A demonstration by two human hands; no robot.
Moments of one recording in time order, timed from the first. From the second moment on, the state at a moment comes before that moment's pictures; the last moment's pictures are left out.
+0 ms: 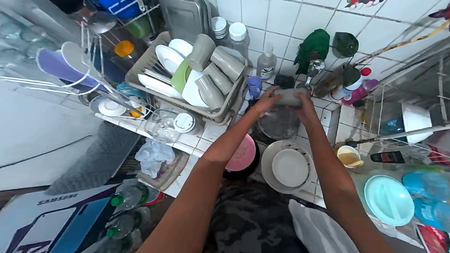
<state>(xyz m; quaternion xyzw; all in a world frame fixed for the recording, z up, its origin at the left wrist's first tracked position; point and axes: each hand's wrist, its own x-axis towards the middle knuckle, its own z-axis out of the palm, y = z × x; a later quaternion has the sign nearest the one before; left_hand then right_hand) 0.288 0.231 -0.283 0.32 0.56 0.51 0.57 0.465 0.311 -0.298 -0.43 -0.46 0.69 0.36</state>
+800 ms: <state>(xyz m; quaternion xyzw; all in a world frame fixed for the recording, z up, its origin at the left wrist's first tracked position) 0.089 0.036 -0.143 0.38 0.82 0.42 -0.01 0.365 0.206 -0.363 -0.04 -0.97 0.15 -0.20</state>
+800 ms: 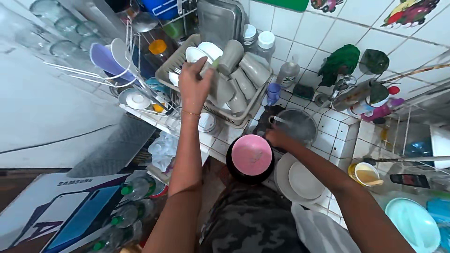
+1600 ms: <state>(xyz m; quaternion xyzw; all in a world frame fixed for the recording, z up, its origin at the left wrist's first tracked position) 0.195 0.095 -0.203 0.52 0.59 0.62 0.05 0.453 0.321 -0.297 -0.38 -0.90 0.19 0.09</state>
